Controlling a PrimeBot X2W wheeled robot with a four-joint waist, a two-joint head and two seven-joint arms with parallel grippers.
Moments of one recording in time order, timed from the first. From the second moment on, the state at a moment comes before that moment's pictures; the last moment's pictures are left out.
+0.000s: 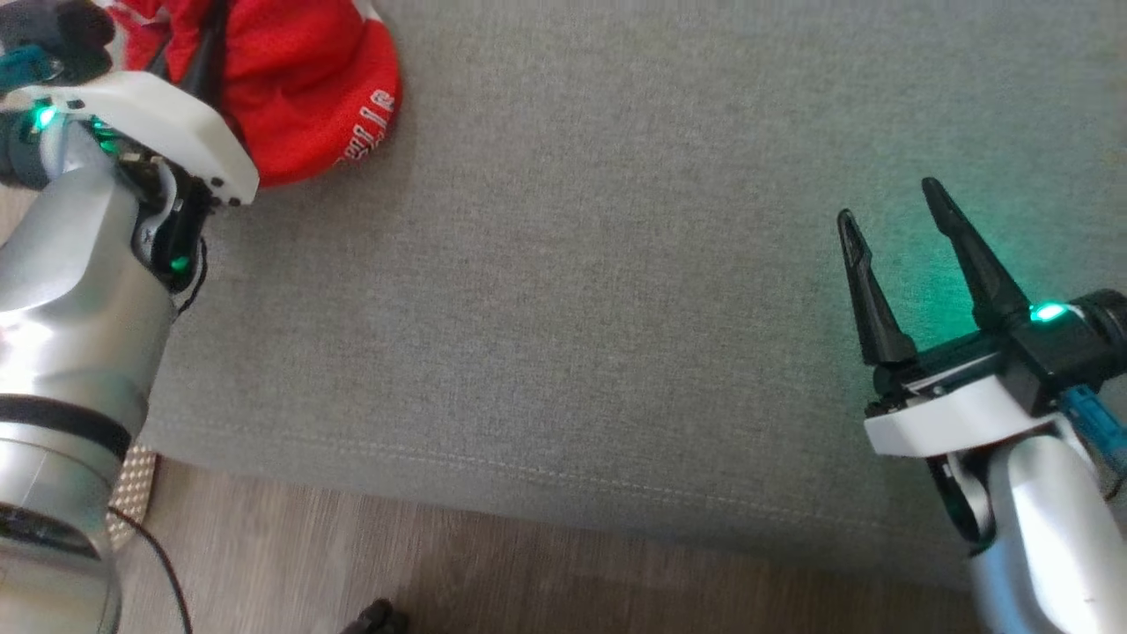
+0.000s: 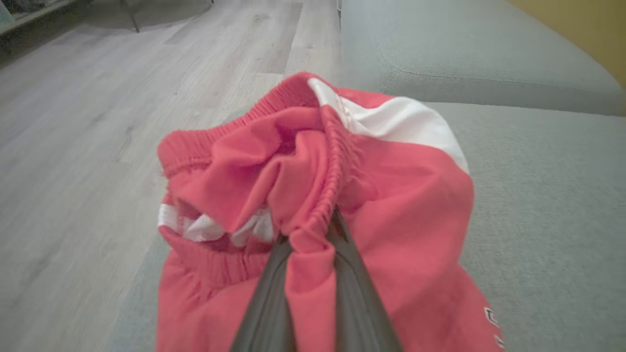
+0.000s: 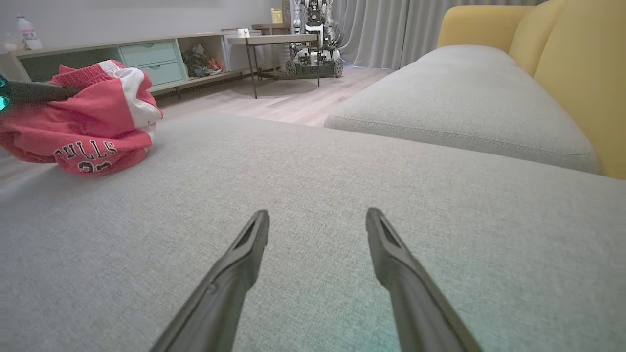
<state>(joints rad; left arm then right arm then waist) -1.03 0.31 -0.65 1.02 -0.75 -0.13 -0.24 -0.22 -0.15 0.05 0.02 0.03 0.13 -0.26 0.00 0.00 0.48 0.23</state>
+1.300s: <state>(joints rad) -0.85 0.22 -0.80 0.80 -0.58 -0.04 -0.19 -0.19 -0.06 0.06 -0.08 0.20 0.13 -0.26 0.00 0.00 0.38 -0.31</state>
